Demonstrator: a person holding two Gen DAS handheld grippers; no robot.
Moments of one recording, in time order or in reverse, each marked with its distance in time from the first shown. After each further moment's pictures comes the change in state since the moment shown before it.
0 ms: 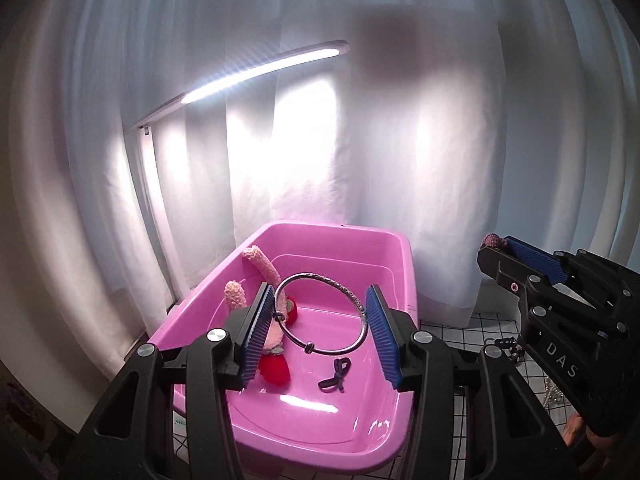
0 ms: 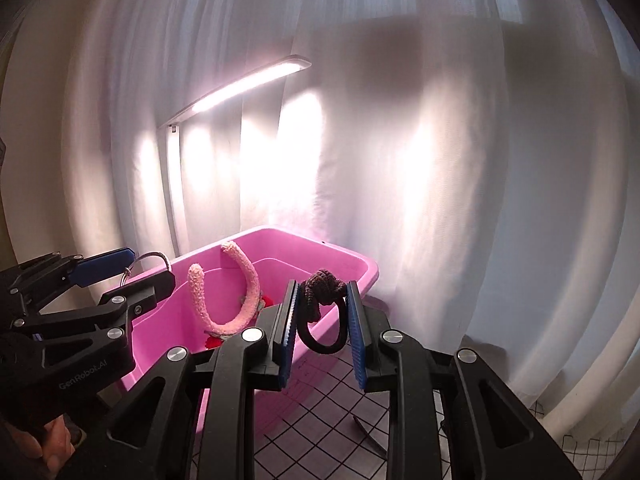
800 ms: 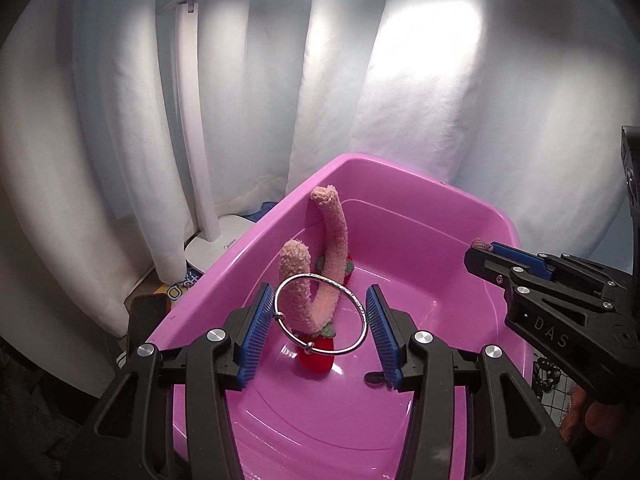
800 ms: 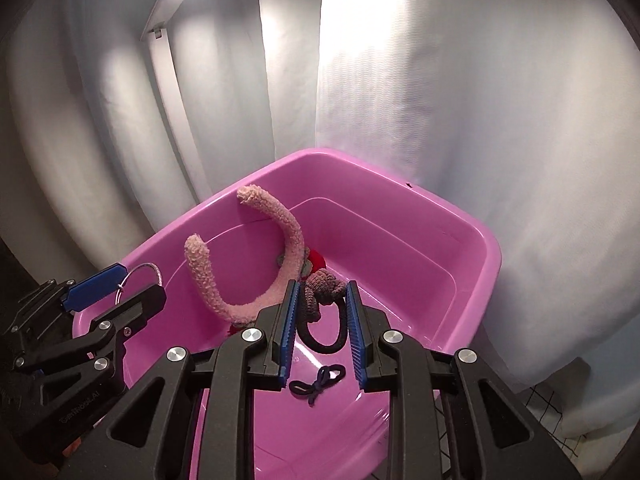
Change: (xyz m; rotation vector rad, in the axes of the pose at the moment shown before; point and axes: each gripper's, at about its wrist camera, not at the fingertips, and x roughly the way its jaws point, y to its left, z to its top) left arm 0.110 0.071 -0.002 -0.210 0.292 0.102; right arm 0.172 0.015 0.036 -0.005 0.425 0.197
